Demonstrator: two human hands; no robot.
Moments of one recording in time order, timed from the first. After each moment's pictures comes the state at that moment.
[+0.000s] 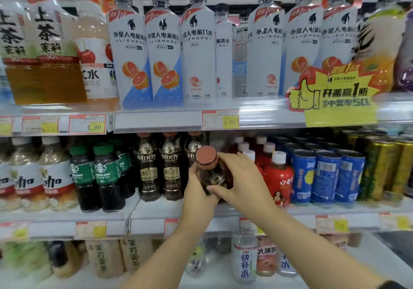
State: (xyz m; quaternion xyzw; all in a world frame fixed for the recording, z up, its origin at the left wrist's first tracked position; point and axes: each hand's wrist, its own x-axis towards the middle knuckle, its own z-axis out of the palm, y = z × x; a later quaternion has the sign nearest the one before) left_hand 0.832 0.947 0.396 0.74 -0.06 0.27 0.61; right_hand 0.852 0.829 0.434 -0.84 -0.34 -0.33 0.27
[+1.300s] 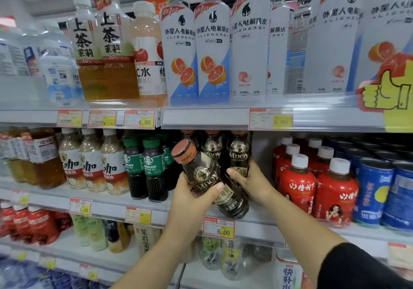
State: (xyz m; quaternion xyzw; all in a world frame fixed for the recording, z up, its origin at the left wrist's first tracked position) left_hand 0.775 1.012 0.414 0.69 0.02 0.30 0.66; right_hand 0.954 0.901 0.385 -0.79 -0.27 -0.01 0.54
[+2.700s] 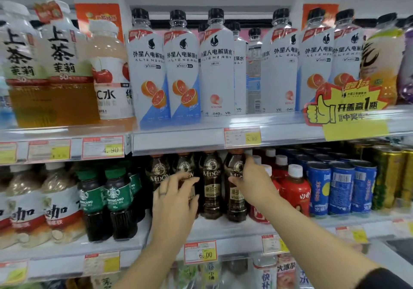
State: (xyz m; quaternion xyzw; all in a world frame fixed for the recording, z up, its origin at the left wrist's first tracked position) left_hand 0.837 1.046 0.410 0.88 -0.06 0.46 0.13; right_hand 0.884 0.869 0.459 -0.92 -0.10 -0.20 0.32
